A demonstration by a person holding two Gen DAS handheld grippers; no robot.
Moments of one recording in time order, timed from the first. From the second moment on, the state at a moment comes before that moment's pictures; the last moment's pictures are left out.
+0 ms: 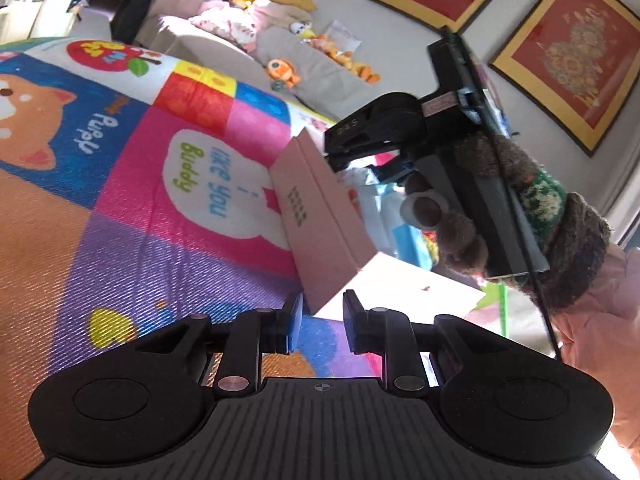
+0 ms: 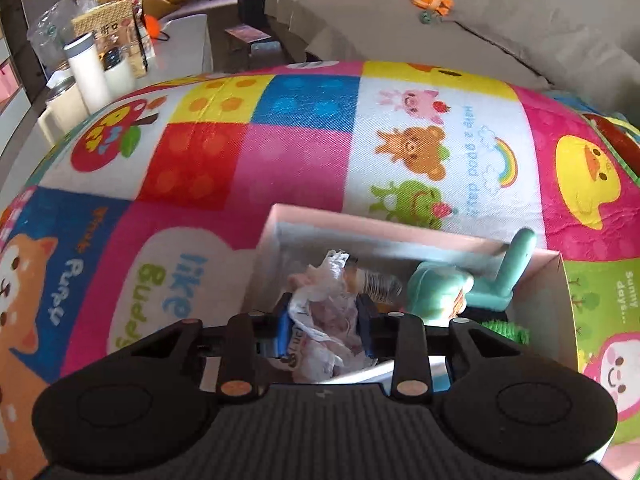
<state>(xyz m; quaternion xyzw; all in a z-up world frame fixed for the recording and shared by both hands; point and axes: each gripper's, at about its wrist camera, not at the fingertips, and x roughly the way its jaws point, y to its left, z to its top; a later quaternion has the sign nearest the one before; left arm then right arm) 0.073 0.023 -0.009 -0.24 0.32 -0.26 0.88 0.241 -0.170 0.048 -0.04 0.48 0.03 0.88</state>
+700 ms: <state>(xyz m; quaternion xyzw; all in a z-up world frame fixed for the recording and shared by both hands) 0.074 0.024 -0.013 -0.24 0.32 -0.26 0.88 0.218 -0.186 0.060 0.02 0.46 0.06 0.89</state>
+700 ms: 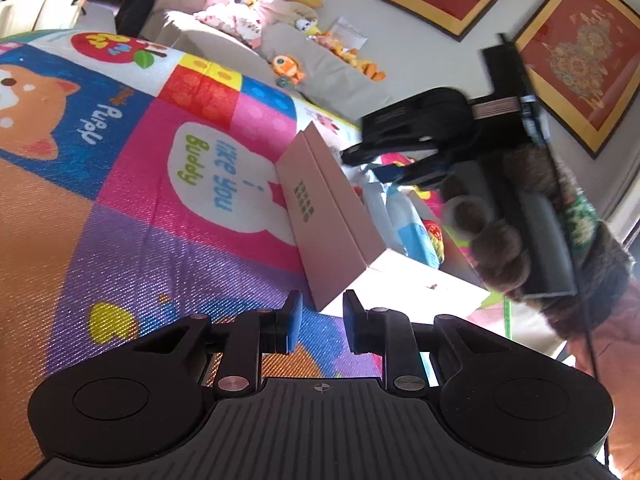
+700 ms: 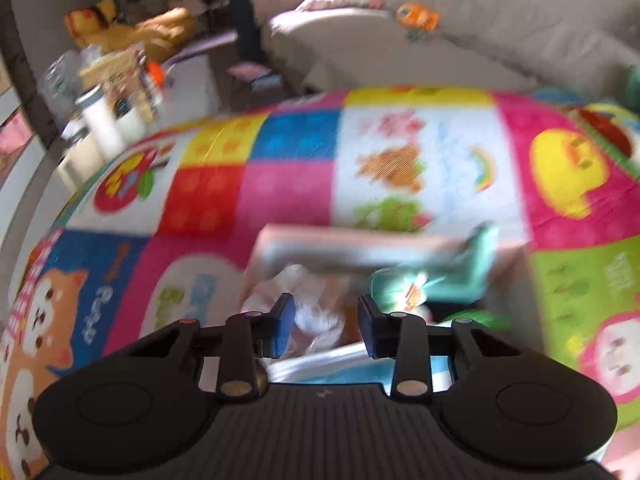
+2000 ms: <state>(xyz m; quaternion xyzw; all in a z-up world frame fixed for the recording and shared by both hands) 0.134 -0.043 0.039 -0.06 0.39 -0.09 0.91 0.018 -0.299 0.030 -0.10 0.33 0.04 0.94</state>
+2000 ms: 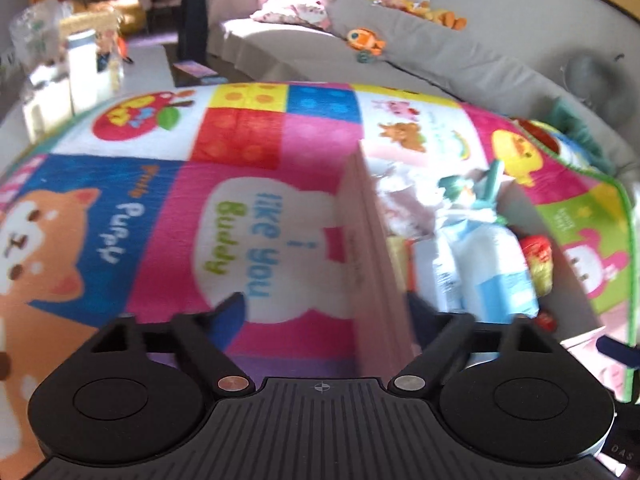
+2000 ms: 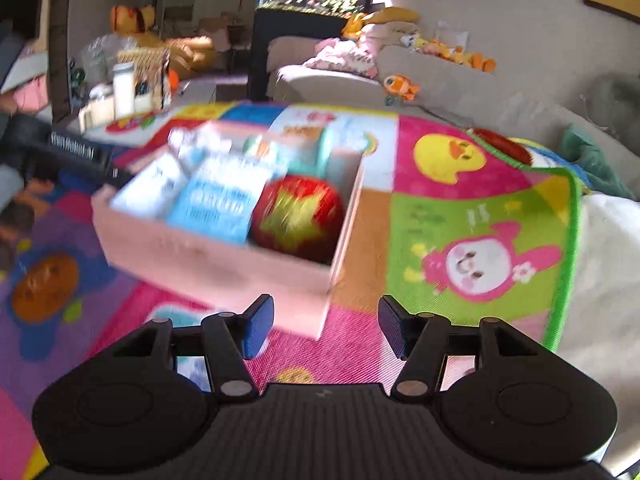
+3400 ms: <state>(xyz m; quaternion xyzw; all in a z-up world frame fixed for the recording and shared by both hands) -0.003 -0.012 -0.003 0.03 0.33 -0.06 0.94 -0.034 -0.211 -0.010 0.01 0.37 -0.02 0.93</state>
